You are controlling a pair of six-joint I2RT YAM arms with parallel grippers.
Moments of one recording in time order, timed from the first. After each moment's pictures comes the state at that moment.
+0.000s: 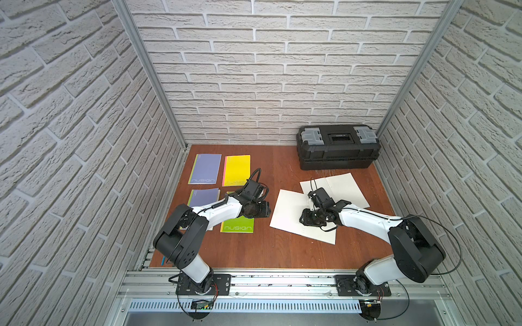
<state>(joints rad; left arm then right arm) -0.62 1.61 0.88 -0.34 0.22 -0.57 0.51 1.46 0.75 -0.45 -0.15 0.59</state>
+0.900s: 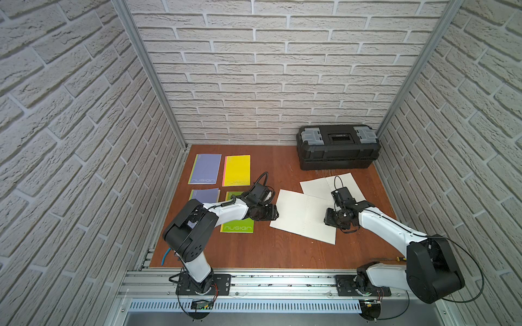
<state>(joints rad) -0.68 1.68 0.88 -0.24 0.28 -0.60 0.22 1.31 0.69 -0.67 -0.02 0.54</state>
